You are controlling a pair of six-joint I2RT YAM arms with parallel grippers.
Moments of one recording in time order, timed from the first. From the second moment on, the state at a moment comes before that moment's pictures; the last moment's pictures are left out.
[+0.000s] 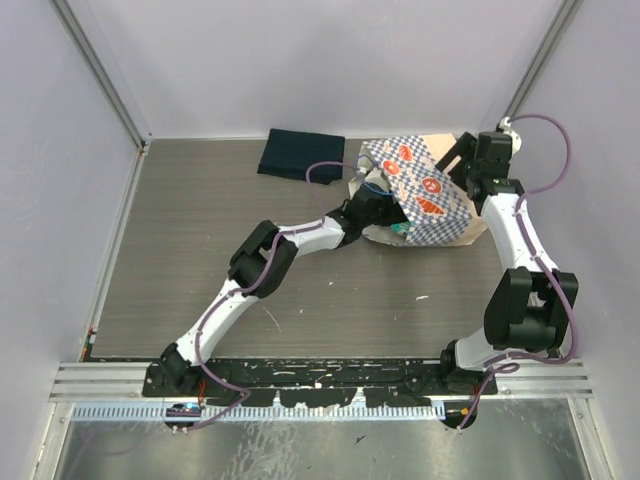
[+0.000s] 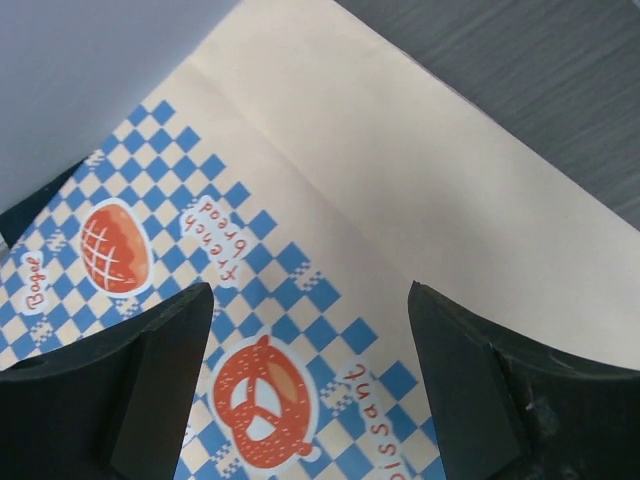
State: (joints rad) left arm -0.84 2.57 1.97 0.32 0.09 -0.83; right arm -0.09 1.51 1.24 -0.30 0.07 0.58
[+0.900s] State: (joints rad) left arm -0.83 1.83 1.03 0.28 0.08 -0.48; right arm 0.40 1.44 1.31 -0.31 -0.09 0.24
